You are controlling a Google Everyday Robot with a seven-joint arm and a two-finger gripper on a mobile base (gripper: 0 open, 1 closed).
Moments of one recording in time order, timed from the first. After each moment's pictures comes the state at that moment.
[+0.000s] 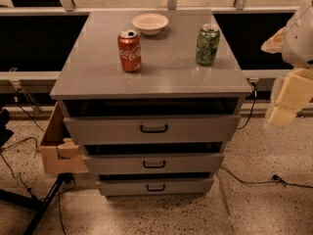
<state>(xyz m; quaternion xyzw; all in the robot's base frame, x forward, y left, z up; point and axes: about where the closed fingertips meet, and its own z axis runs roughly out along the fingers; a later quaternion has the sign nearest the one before) 0.438 -0.217 0.977 -0.60 0.78 -0.03 0.16</state>
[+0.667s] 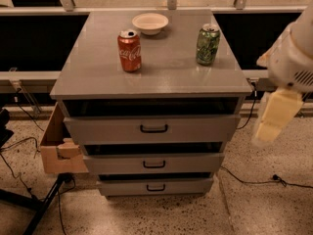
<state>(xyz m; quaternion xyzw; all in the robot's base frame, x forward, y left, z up) 0.438 -0.214 0.945 -0.59 0.79 -0.06 0.14</state>
